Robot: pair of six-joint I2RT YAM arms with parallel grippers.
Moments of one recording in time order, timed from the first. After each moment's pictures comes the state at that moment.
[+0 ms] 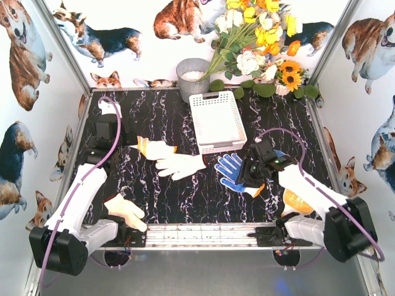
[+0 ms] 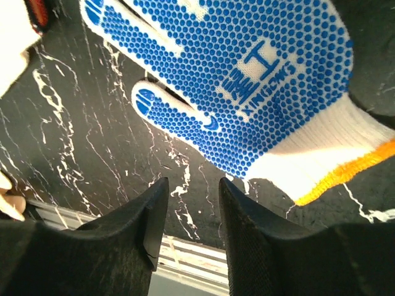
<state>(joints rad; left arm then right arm) -0.17 1.05 0.90 -0.39 -0.35 -0.14 0.41 1.18 0.67 -0.60 -0.17 0.68</state>
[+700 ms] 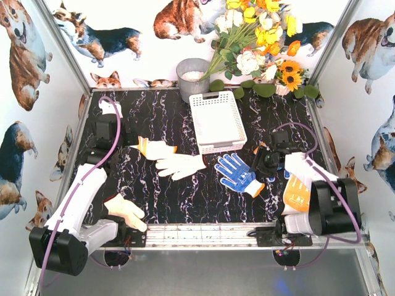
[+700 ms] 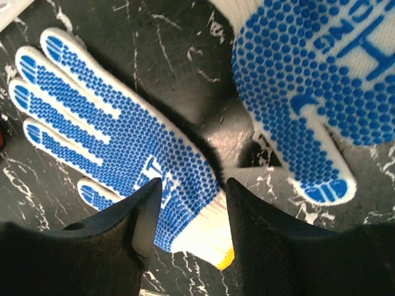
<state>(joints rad) -0.17 1.05 0.90 -0.39 -0.33 -0.14 0.09 1.33 0.70 -0.50 -0.20 0.49</state>
